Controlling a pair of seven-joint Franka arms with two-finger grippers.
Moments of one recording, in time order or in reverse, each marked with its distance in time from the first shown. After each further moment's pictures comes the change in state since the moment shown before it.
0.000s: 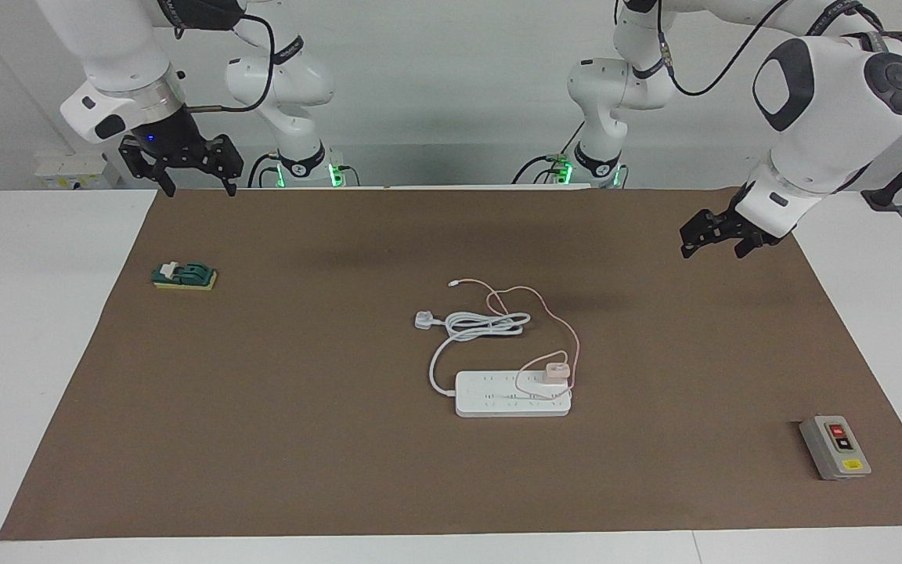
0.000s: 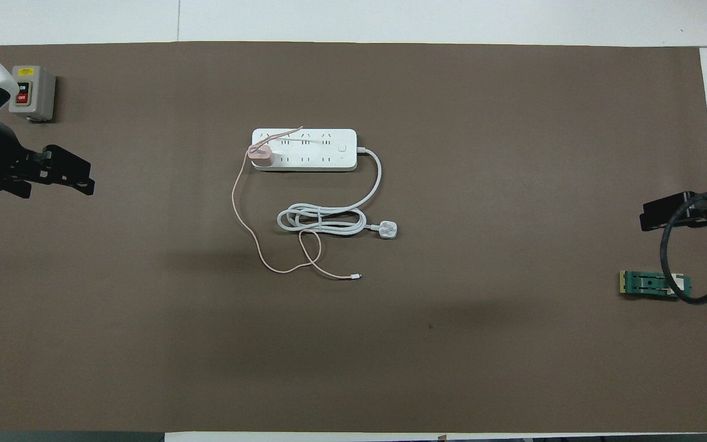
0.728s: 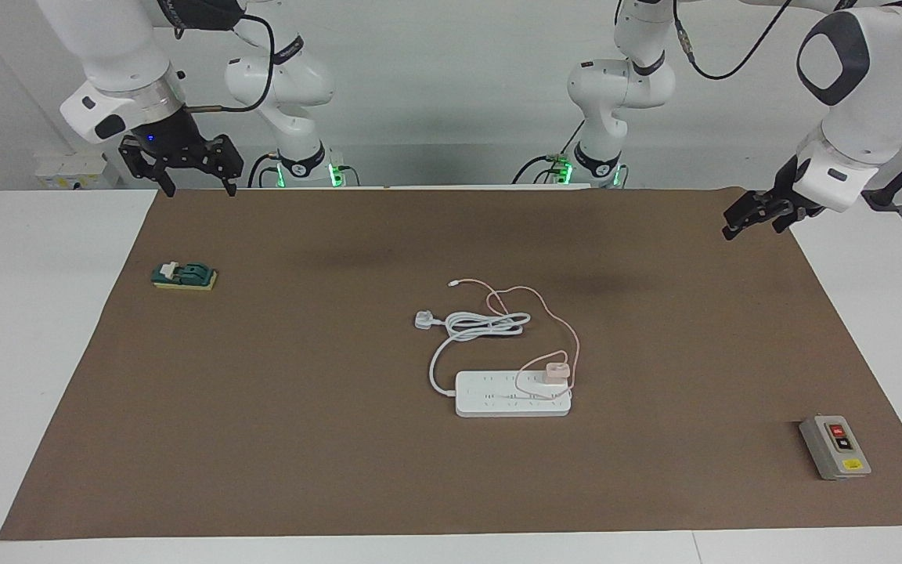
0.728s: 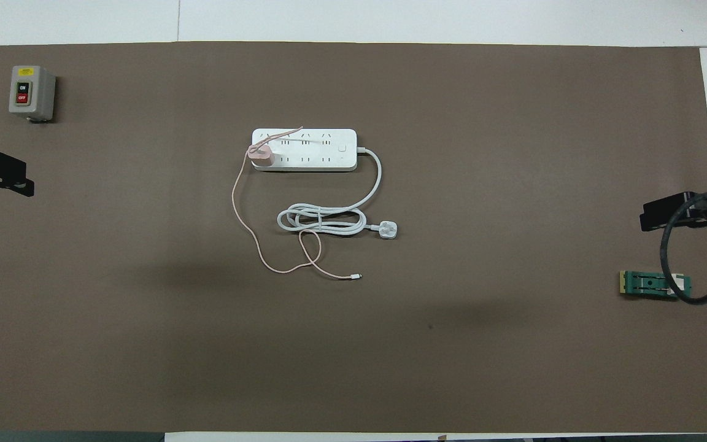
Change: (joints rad) left arm 0.109 -0.044 -0.007 -0.013 0.073 0.011 -0.024; right arm 0.000 0.000 0.000 0.000 0.000 0.000 0.000
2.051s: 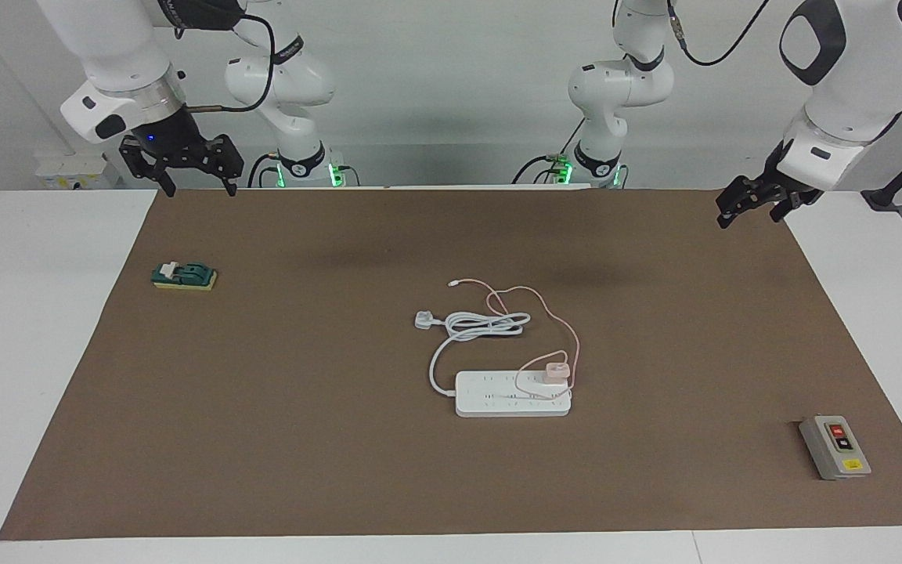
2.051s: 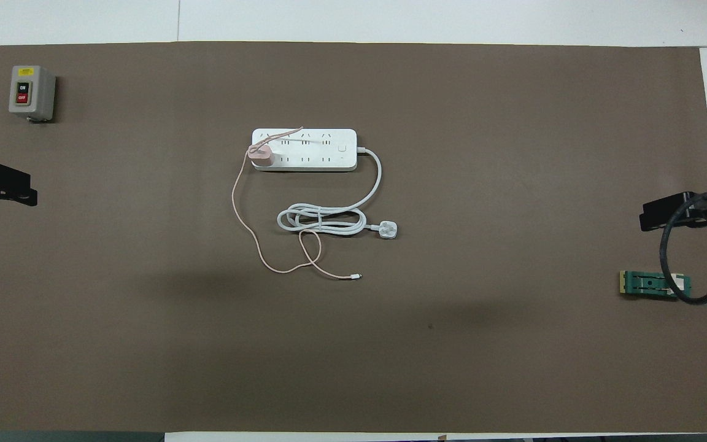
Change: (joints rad) left arm 0.130 -0.081 -0.181 -0.085 0.017 0.046 0.007; right arm 0.001 0.000 0.000 0.000 0.000 0.000 0.000
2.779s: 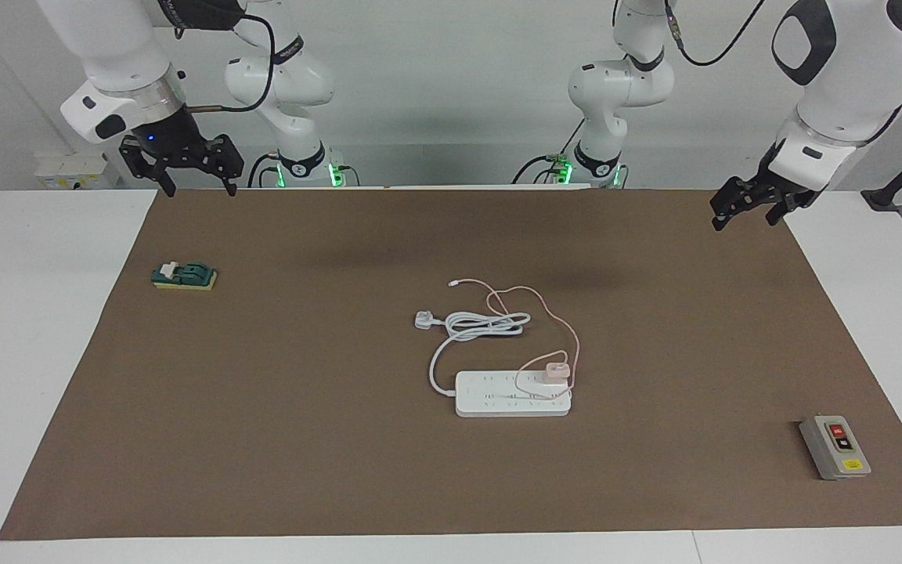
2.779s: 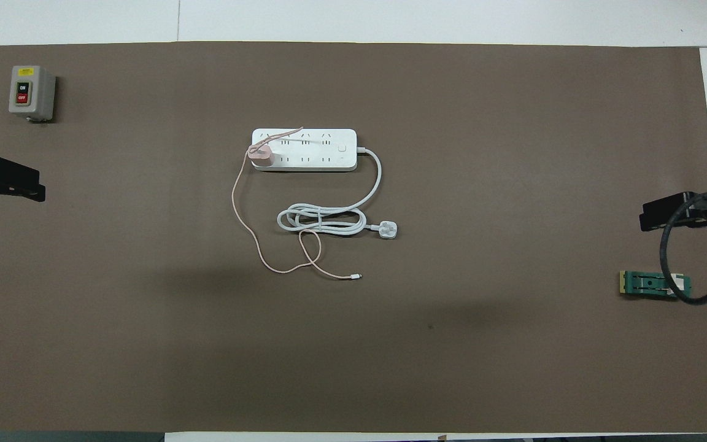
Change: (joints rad) left arm -0.016 0.001 0.003 0.000 0.000 0.021 0.000; right arm 0.000 0.000 0.000 0.000 0.000 0.000 0.000
